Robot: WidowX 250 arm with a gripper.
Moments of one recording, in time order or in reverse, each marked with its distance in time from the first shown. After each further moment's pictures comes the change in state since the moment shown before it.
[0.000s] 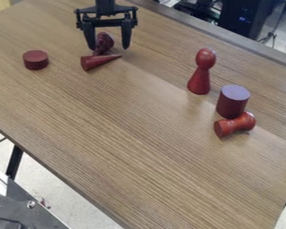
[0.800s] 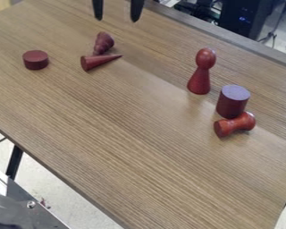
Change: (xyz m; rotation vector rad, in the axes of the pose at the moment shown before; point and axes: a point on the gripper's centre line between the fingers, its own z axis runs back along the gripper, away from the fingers) arm -0.014 -0.013 0.048 0.110 -0.101 0.115
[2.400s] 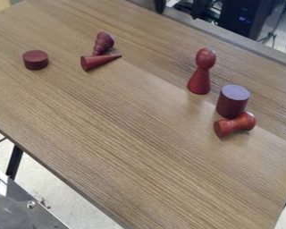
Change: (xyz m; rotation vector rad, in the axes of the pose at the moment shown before) arm -0.023 -0.100 0.027 -0.134 -0.108 -0.471
